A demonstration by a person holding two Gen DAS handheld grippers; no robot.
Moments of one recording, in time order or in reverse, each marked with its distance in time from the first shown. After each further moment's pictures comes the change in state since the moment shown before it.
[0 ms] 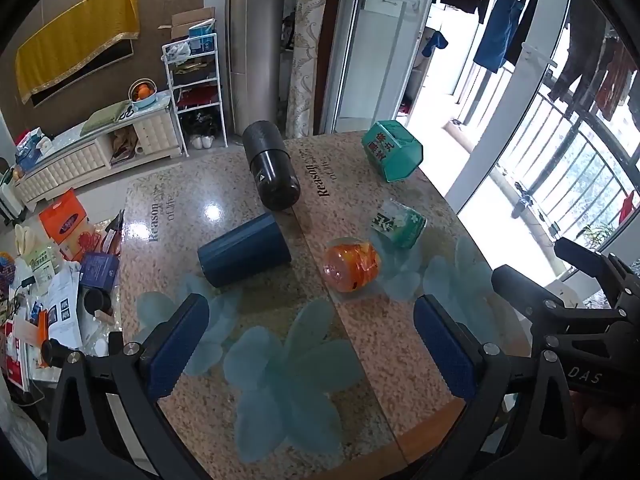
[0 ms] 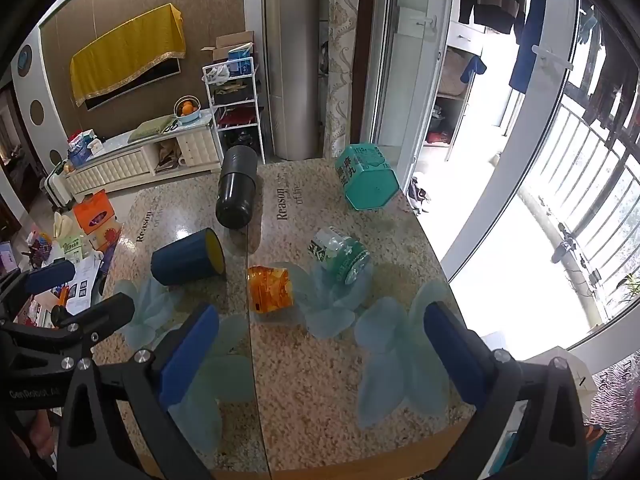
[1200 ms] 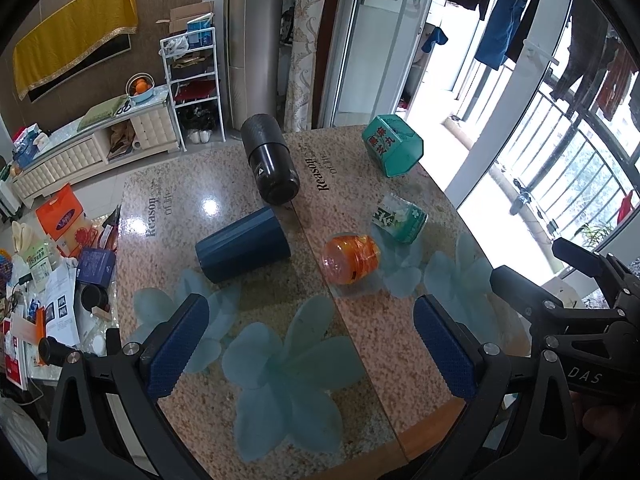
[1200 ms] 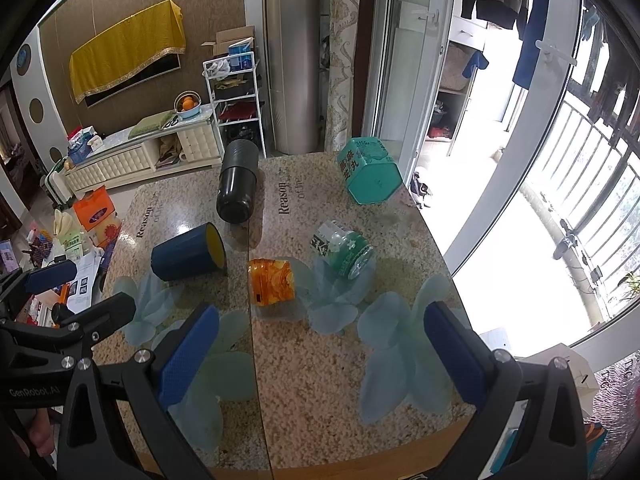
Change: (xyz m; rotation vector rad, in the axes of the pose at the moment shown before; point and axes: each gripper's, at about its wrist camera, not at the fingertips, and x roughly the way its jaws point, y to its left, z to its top) left arm 0.008 0.006 -0.005 -0.011 0.017 -0.014; right arm 0.003 0.001 -0.001 0.002 0.022 0.001
